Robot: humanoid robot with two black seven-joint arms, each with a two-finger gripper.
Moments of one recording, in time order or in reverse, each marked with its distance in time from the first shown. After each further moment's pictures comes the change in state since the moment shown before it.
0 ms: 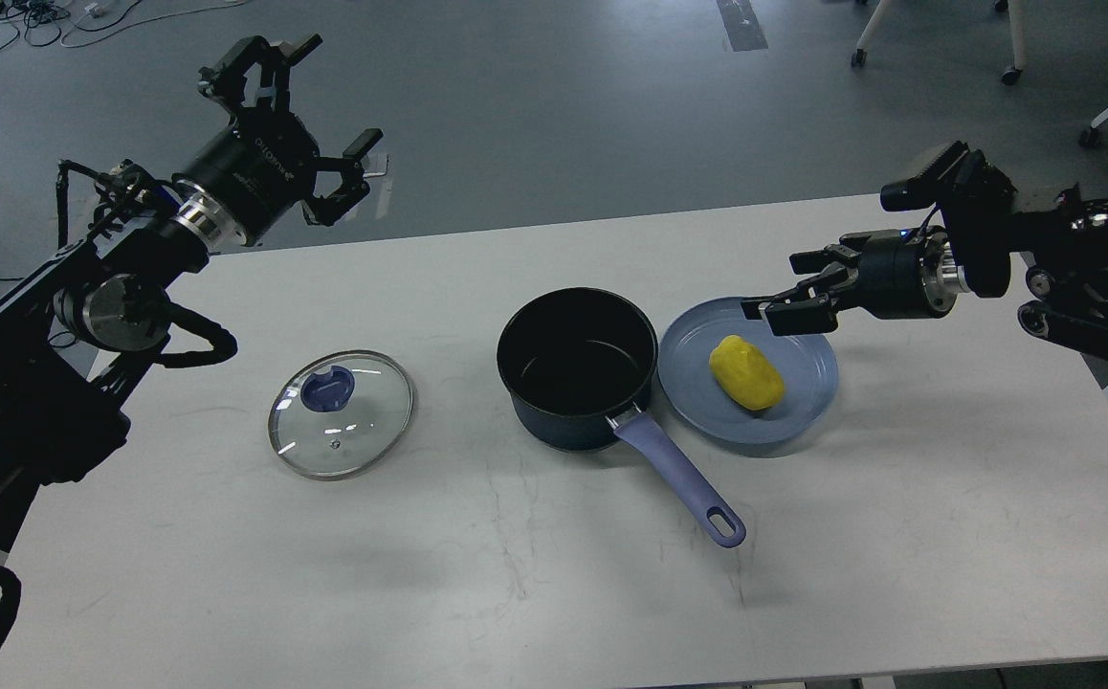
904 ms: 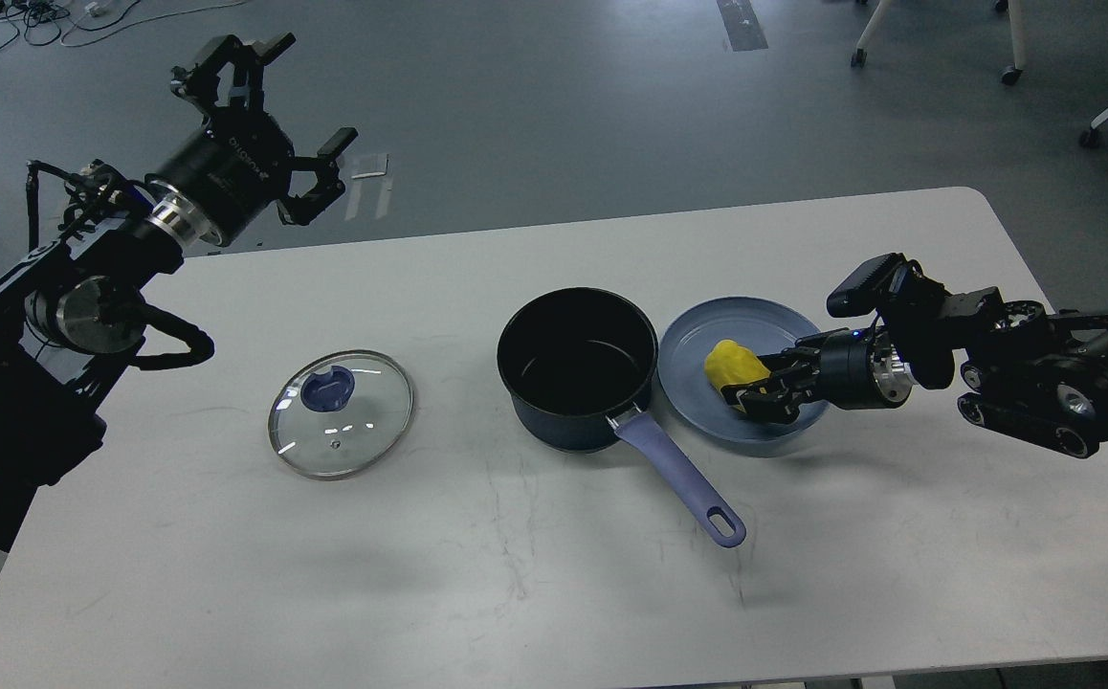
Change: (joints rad) left arm 0.002 0.040 0.007 -0.001 0.001 -0.001 -0.011; right arm -0.141 0.182 -0.072 -0.158 0.000 -0.041 0.000
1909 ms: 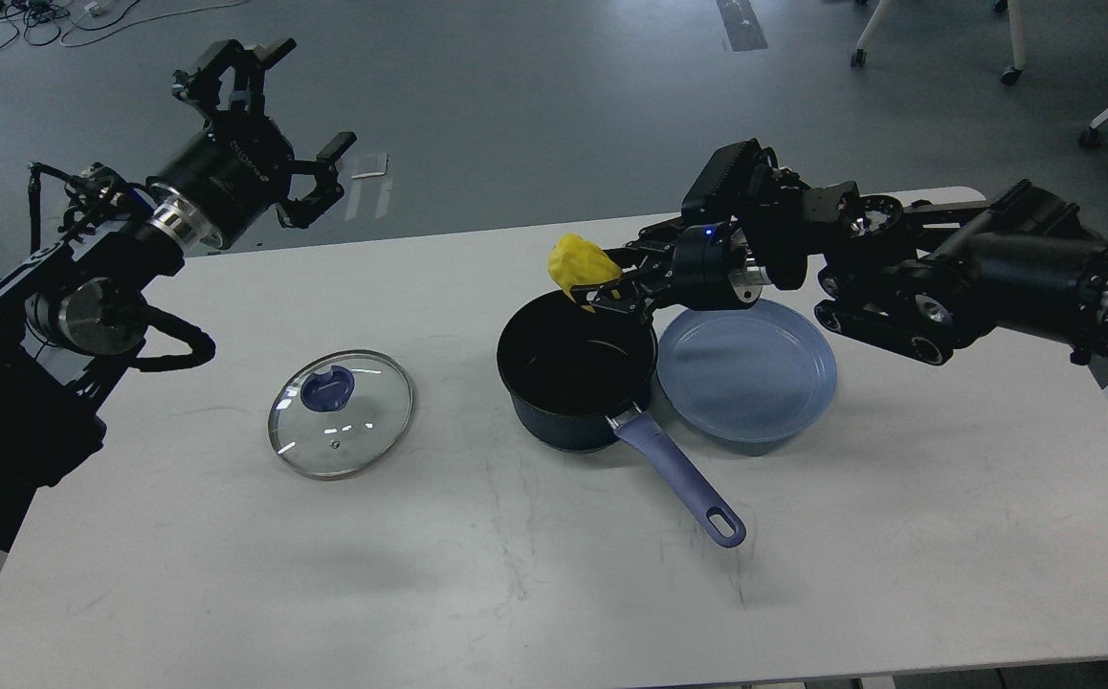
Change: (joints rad) left arm 0.001 -0.002 0.005 0.006 0.011 0.012 -0.002; right arm 0.246 0.245 -0.033 -0.072 0.061 -0.110 0.000
